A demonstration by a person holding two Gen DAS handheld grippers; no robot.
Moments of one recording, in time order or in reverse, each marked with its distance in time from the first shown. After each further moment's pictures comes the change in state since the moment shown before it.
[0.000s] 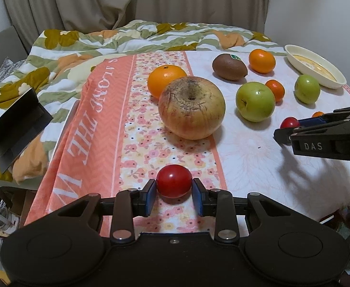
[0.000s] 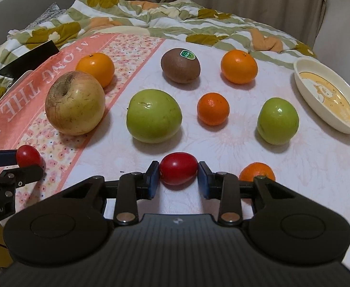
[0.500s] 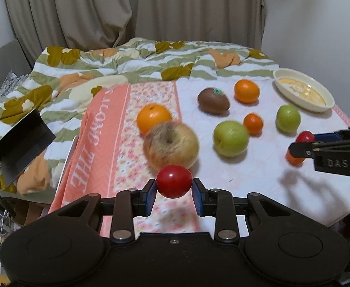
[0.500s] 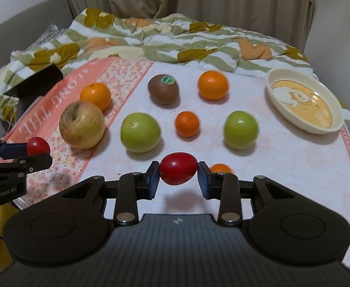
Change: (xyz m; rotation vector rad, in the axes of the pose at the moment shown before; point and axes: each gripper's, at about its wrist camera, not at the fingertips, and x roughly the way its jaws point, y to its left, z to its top) left arm -0.042 -0.031 0.032 -0.007 -0.074 0.012; right arm -0.070 -0.043 0.003 0.061 -0.067 0.018
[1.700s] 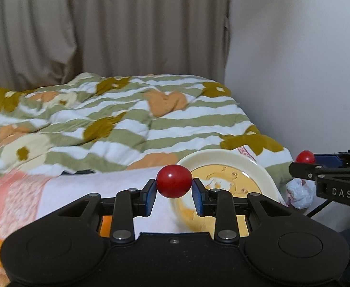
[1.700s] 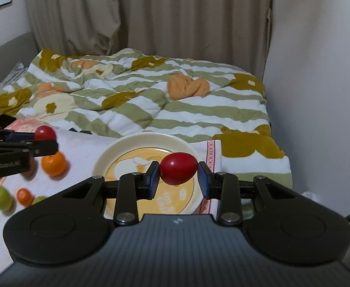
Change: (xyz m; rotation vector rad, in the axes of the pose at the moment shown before) left arm 0.103 -0.234 0.200 0.020 -0.093 -0.116; right arm 0.021 -0.316 0.108 0.048 -0.117 -0.049
